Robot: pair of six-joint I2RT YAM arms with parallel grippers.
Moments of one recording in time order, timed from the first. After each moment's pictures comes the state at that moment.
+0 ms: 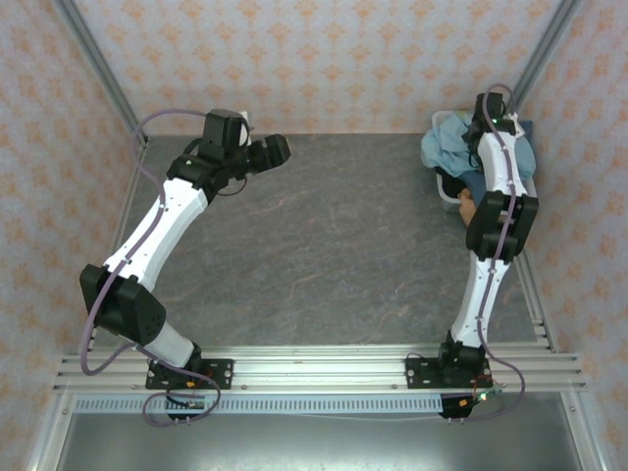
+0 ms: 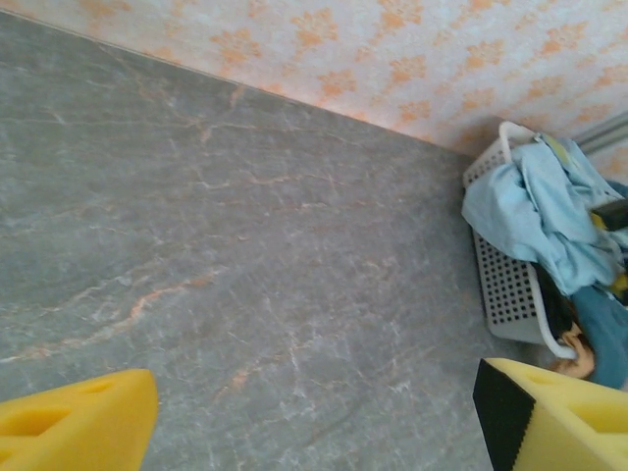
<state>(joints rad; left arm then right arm) -0.29 1.56 1.57 -0.61 0.16 -0.60 -0.18 2.31 2.24 -0.89 0.32 0.84</state>
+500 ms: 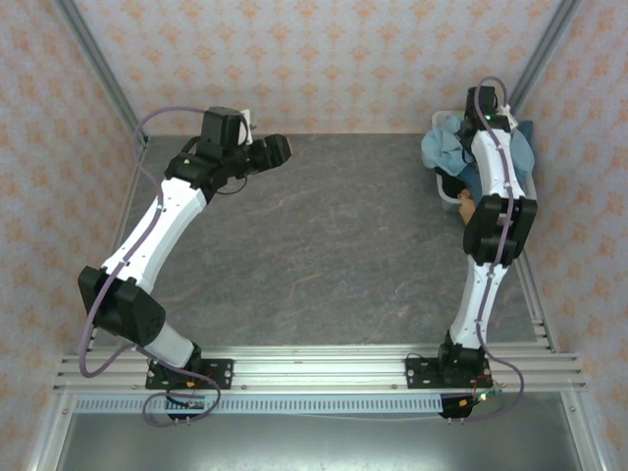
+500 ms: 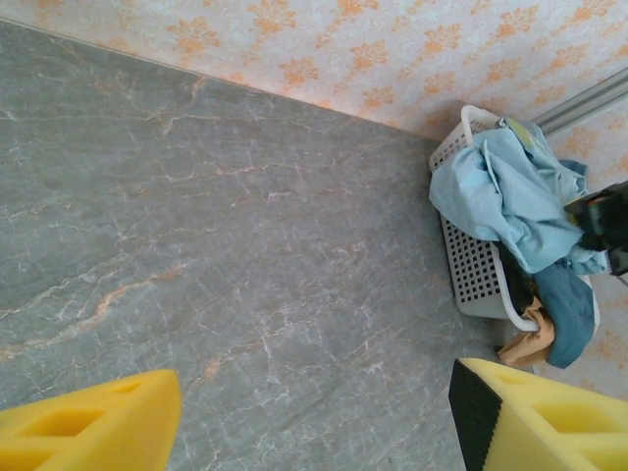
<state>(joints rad) -0.29 1.56 1.59 -0.63 0.21 -0.58 -0.11 2.18 2.18 -0.87 0.35 0.82</state>
